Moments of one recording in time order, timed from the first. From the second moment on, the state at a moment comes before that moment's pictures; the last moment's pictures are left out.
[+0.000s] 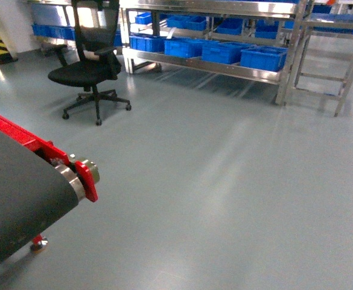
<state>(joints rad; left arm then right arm) -0.38 0.23 0.25 0.01 -0.57 -0.07 0.00 0.01 0.01 0.00 0.00 0.00</state>
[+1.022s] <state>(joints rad) -0.38 0.23 0.25 0.01 -0.57 -0.07 0.00 0.01 0.01 0.00 0.00 0.00</state>
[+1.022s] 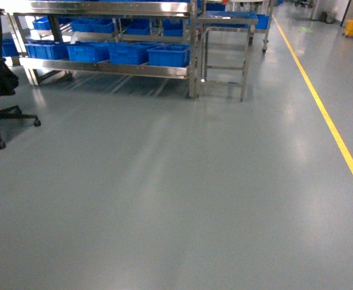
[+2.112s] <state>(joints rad) -0.38 0.23 0.25 0.01 -0.57 -0.07 0.00 0.01 0.01 0.00 0.00 0.00</state>
